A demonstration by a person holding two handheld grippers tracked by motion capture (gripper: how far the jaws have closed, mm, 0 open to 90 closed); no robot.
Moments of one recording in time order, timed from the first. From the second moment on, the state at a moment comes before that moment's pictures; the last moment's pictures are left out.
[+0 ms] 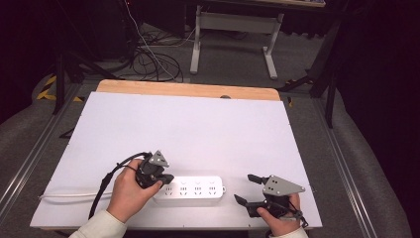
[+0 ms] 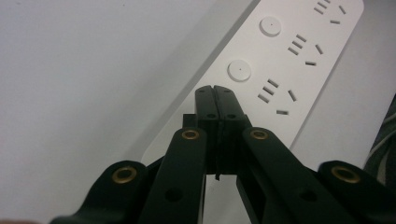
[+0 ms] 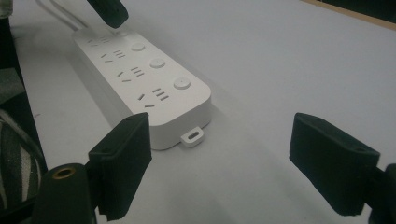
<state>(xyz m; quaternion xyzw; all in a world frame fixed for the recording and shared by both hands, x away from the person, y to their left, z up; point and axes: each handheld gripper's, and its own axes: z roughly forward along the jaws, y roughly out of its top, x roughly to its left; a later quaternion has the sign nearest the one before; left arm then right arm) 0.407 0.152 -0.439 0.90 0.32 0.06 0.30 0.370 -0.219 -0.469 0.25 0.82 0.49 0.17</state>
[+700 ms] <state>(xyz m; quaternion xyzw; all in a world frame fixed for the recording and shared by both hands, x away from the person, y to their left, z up) 0.409 0.150 -0.443 0.90 0.33 0.06 0.29 0.370 -0.219 -0.469 0.25 0.82 0.49 0.17</state>
